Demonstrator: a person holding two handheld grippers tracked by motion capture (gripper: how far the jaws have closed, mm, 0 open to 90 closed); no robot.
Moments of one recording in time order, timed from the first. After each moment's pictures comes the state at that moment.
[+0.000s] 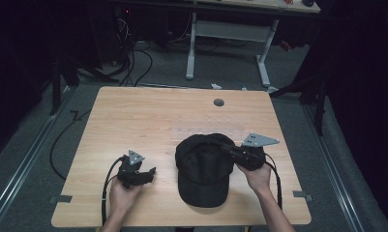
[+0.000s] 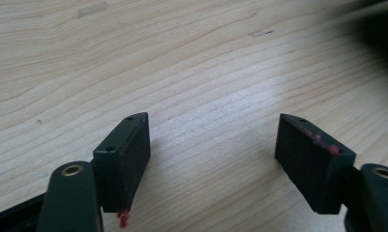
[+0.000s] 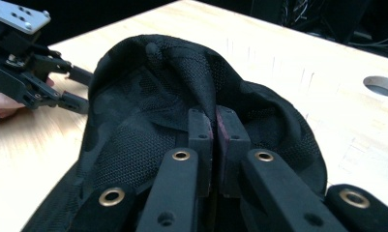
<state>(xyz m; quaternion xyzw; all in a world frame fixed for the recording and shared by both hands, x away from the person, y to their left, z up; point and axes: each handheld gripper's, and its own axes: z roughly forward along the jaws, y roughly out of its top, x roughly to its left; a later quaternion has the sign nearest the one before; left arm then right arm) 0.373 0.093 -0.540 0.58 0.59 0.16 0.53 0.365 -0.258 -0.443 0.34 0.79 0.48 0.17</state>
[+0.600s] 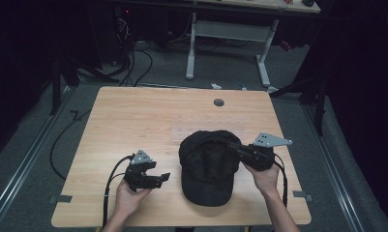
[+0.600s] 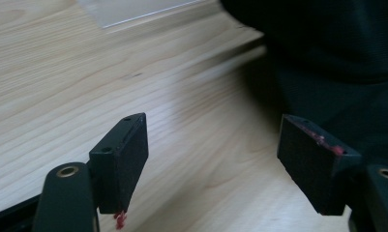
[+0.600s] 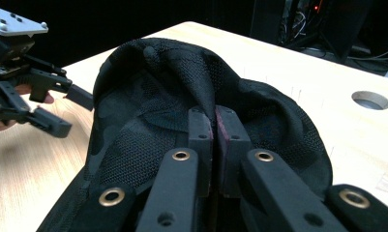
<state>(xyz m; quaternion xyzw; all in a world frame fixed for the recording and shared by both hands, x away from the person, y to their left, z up) 0.343 0.066 -0.492 0.61 0.54 0.02 0.59 0.355 -0.274 -0.427 0.34 0.77 0.51 0.17</state>
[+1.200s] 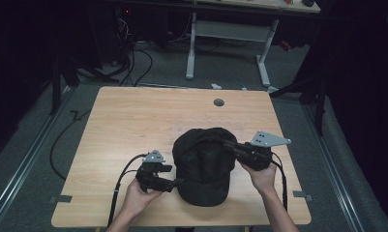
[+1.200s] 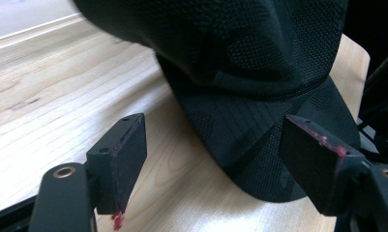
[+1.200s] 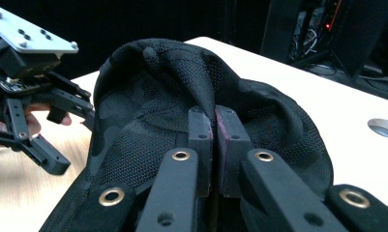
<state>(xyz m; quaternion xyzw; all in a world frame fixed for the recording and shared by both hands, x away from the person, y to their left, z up) 0.336 0.039 -0.479 0.64 0.50 -0.06 0.58 0.351 -0.260 -0.413 0.30 0.77 0.54 0.17</state>
